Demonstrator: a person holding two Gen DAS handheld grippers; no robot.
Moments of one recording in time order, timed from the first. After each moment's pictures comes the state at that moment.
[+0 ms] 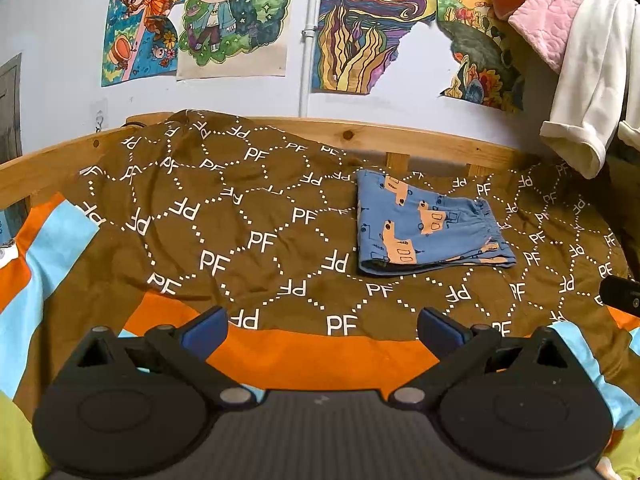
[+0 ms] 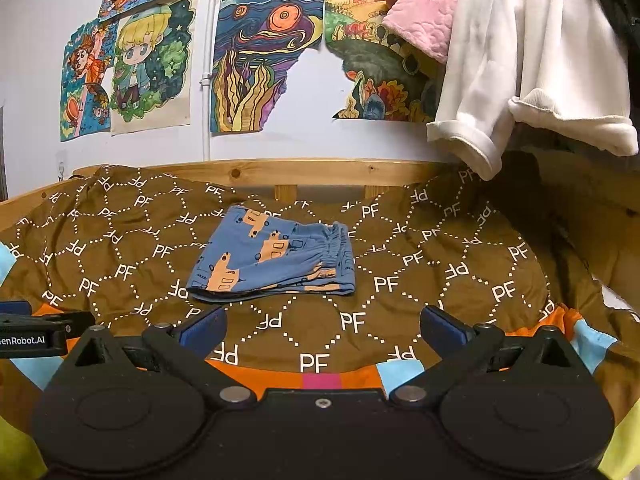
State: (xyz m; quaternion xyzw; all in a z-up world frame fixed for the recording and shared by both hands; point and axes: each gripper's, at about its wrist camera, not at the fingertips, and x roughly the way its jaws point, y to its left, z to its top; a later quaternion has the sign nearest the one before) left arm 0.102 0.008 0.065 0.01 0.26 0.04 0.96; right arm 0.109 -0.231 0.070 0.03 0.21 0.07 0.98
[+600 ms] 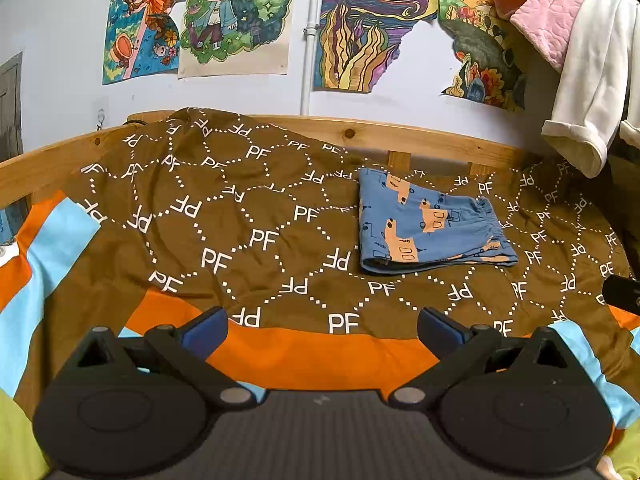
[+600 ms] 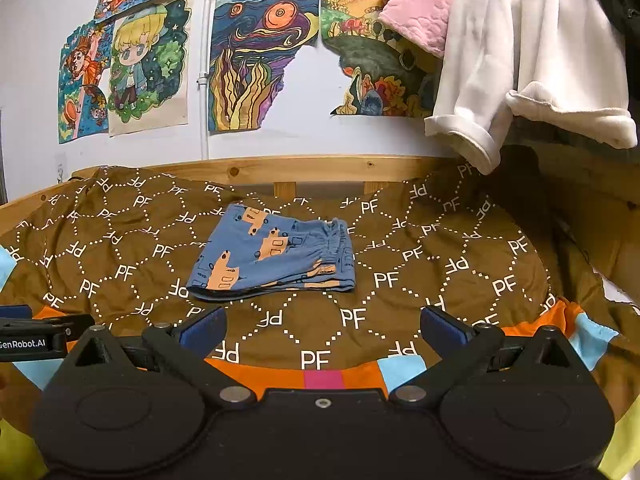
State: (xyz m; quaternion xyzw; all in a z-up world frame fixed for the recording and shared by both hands) left arm 0.101 0.009 0.063 0.00 0.26 0.04 0.96; right arm 0.110 -0.232 0.070 0.04 0.21 0.06 0.97
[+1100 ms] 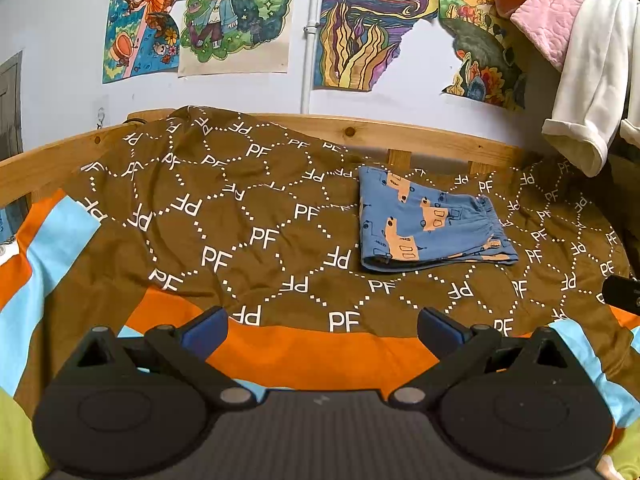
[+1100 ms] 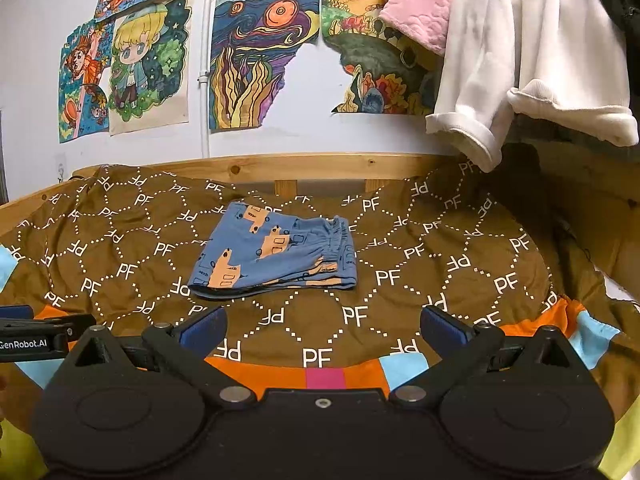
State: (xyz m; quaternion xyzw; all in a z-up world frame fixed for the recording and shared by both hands) left arm 0.101 0.010 0.063 0.00 0.27 0.04 0.96; right arm 0.110 -0.231 0.070 0.04 0.21 0.06 0.97
